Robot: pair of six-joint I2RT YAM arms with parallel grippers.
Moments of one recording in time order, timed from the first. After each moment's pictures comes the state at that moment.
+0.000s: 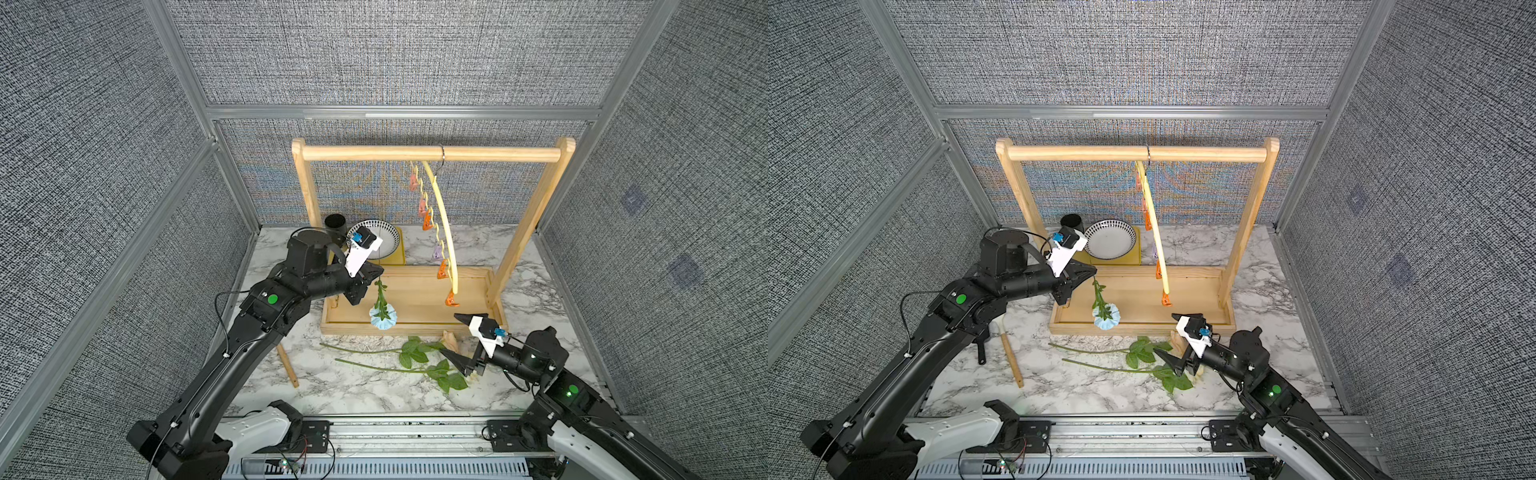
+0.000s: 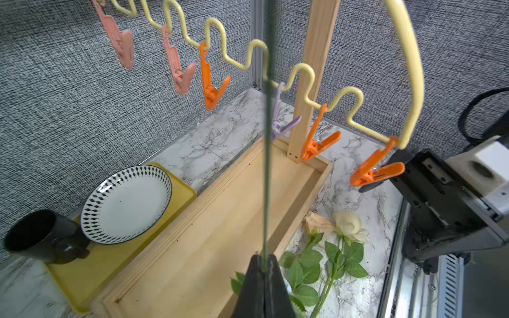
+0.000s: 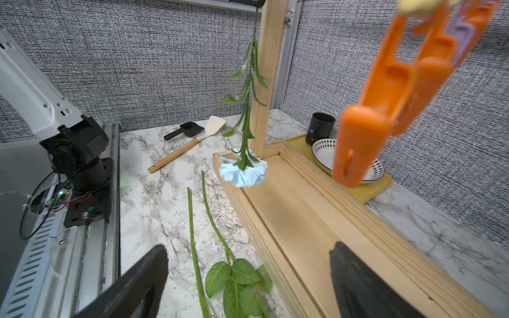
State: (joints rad) left arm -0.58 1.14 1.35 -0.67 0.38 0.15; right arm 0.66 0.44 0.38 -0.04 -0.35 -0.14
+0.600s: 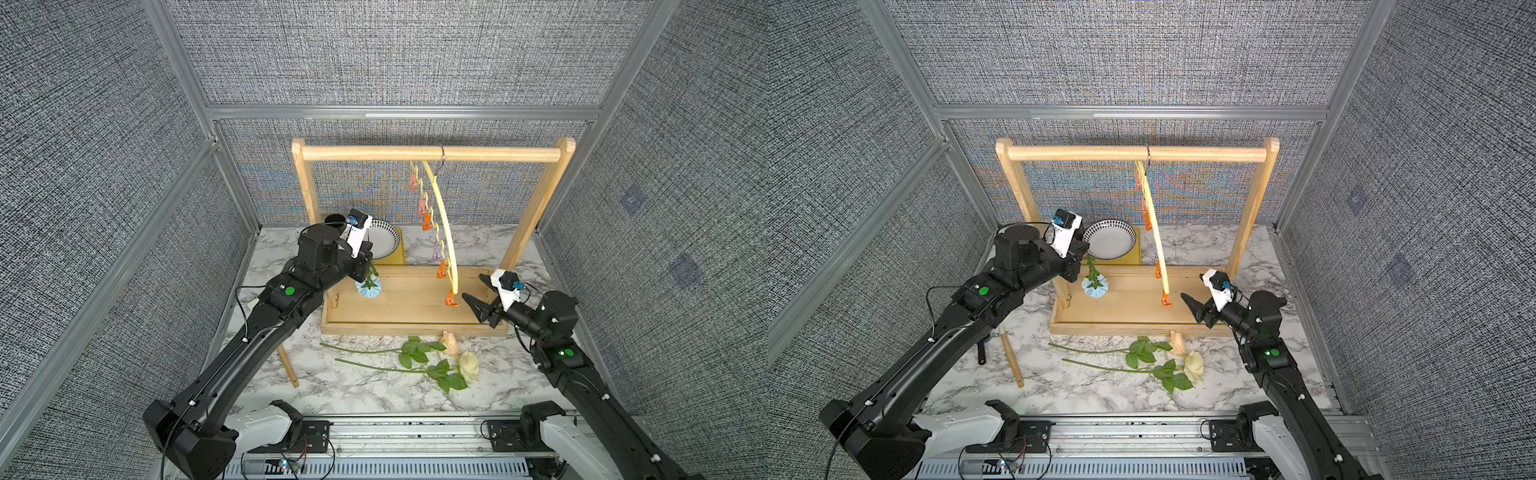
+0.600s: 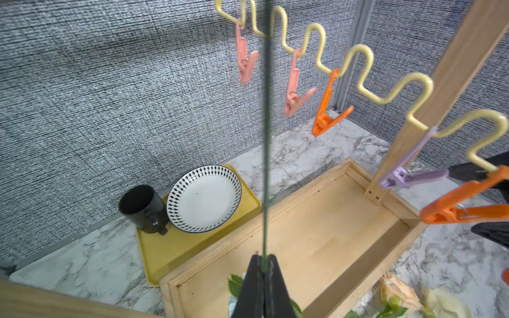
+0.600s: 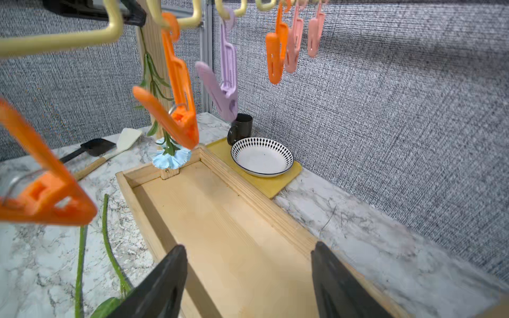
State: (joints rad) left arm -0.58 1.21 1.30 -0.44 0.01 0.02; right arm 0.17 0.84 0.56 0.17 -0.62 -0.22
